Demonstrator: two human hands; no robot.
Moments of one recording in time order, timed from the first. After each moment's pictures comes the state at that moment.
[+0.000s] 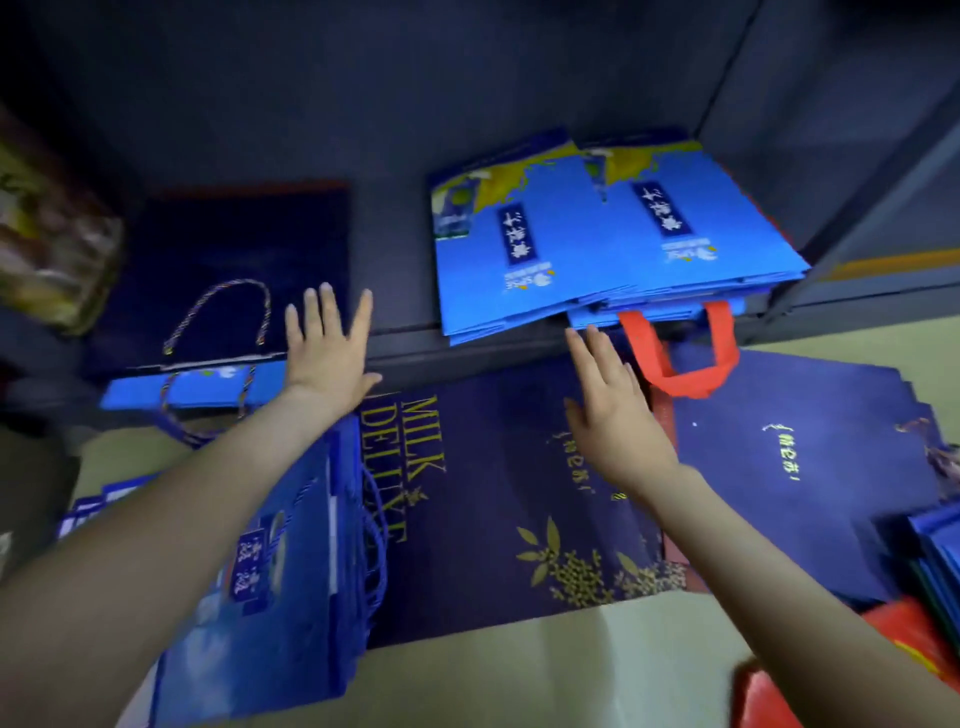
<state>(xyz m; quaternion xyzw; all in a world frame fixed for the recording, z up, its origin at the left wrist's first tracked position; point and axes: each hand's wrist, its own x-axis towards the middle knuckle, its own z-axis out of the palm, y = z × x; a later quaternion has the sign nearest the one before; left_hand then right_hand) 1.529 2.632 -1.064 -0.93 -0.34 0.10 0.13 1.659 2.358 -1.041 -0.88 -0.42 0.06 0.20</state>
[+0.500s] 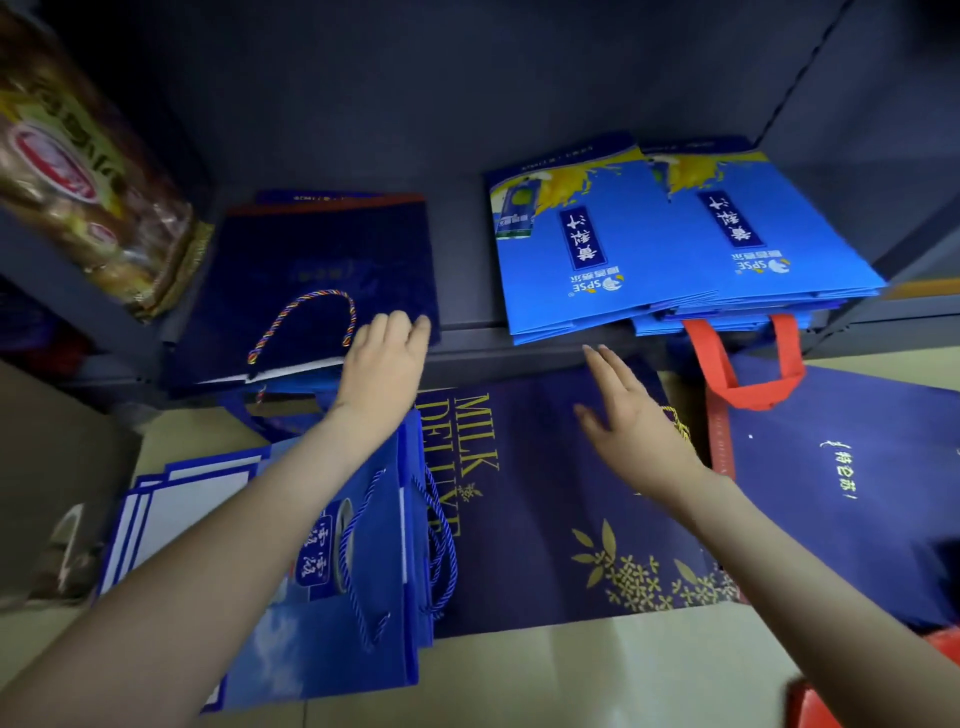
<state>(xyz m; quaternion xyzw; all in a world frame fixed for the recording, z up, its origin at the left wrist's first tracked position) 1.492 2.629 -1.051 -0.96 -0.21 -0.16 0.14 1.622 2.399 -1.026 -0.87 -0.40 0.16 0.25</state>
